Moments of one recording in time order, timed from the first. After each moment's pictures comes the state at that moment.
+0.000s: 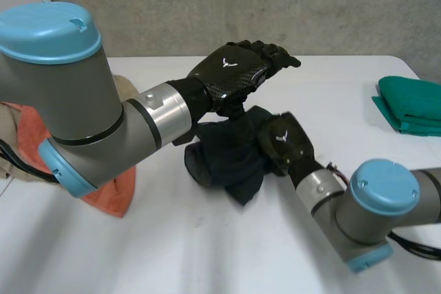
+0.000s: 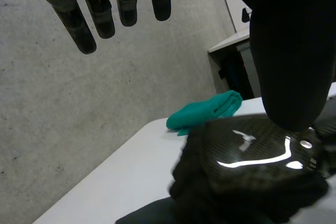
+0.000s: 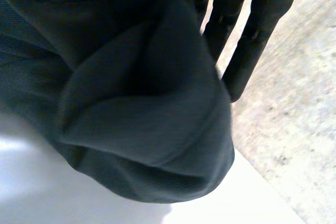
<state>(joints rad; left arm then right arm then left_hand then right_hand) 4.11 -2.03 -1.12 3.12 -1.06 3.28 2.05 -0.95 1.72 -0.80 1.29 2.73 0.18 0.19 0.20 0.20 0.05 0.98 1.14 1.15 1.19 0.89</state>
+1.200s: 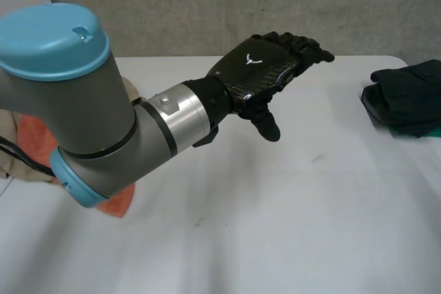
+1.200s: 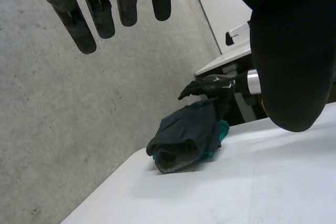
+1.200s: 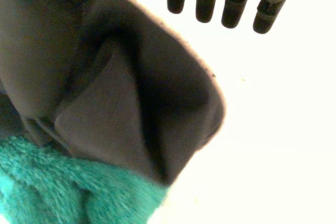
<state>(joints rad) 4.04 -2.00 -1.14 3.20 -1.04 3.25 1.13 -0.65 1.17 -0.73 0.90 3.01 0.18 0.19 0.20 0.21 0.05 0.23 0.22 0.22 0.22 0.05</state>
